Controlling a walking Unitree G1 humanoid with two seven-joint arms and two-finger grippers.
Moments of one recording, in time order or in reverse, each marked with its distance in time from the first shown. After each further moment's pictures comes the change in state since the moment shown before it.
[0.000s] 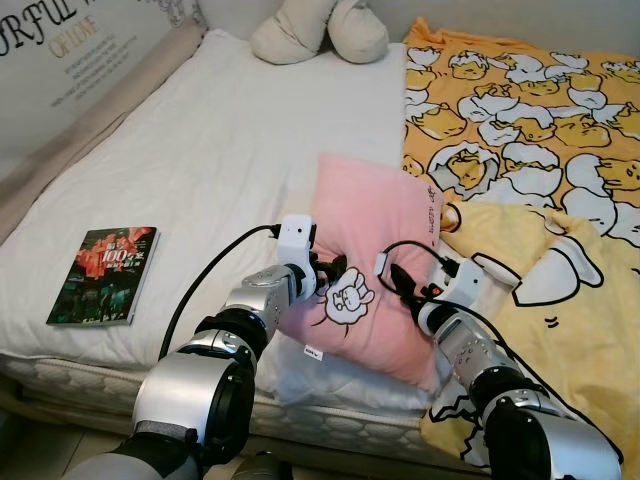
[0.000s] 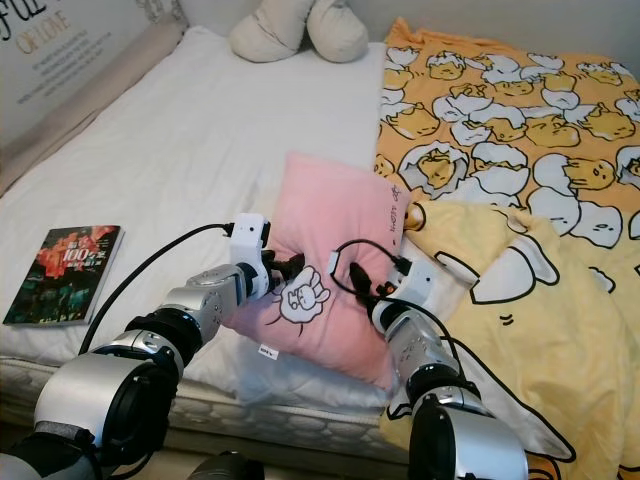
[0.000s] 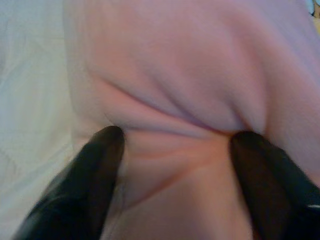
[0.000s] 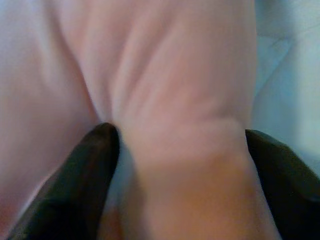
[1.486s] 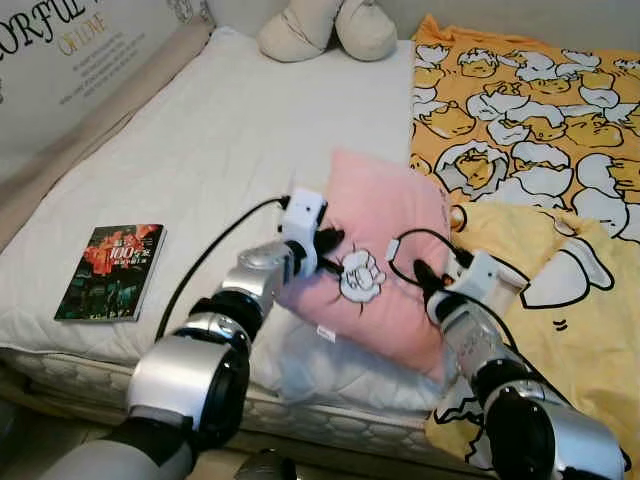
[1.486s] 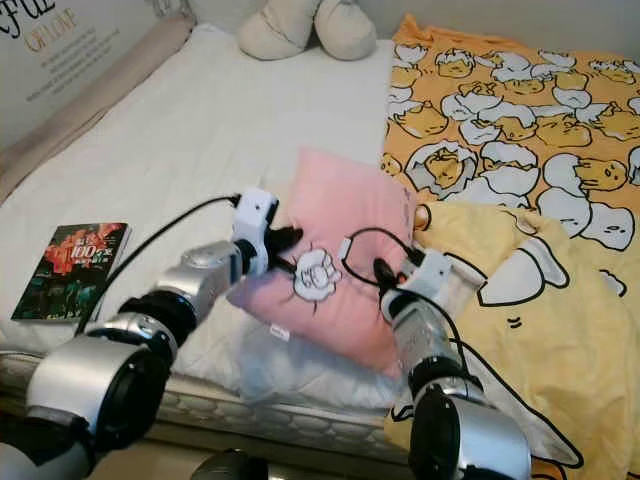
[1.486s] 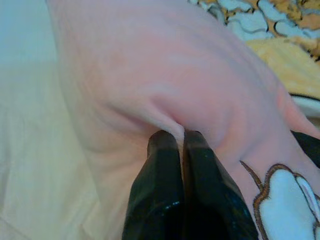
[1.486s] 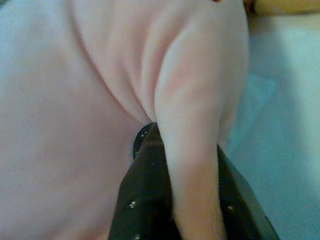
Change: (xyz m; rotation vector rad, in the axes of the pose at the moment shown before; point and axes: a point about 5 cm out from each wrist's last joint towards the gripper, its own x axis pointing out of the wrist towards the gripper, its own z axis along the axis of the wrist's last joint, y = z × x) left arm -0.005 0.002 0.042 0.203 -0.119 -0.129; right arm 0.002 0.000 0.022 -0.001 -0.115 -0.054
